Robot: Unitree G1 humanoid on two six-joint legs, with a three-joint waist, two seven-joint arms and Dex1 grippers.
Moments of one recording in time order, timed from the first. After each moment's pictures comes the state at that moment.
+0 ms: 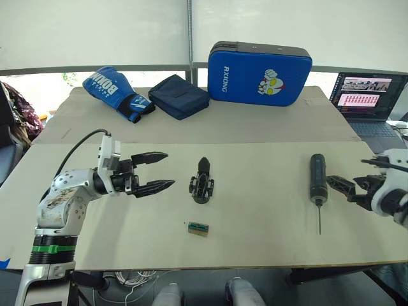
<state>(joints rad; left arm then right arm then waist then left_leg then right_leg) -0.42 0.65 0.15 0.01 -0.61 0.34 -1.28 -0.23 -0.87 -0.49 -0.18 0.73 1.16 0.28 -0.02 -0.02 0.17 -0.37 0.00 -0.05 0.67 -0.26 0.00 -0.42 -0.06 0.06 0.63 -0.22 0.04</state>
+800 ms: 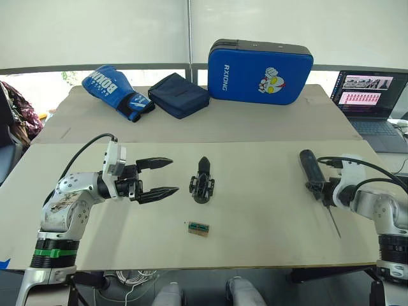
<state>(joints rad) -0.38 0.66 0.13 -0.03 -0.61 0.33 -1.31 -0.41 -0.72 -0.30 0.01 0.50 1.12 0.29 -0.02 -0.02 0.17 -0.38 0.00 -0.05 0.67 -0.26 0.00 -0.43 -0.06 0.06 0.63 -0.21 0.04</state>
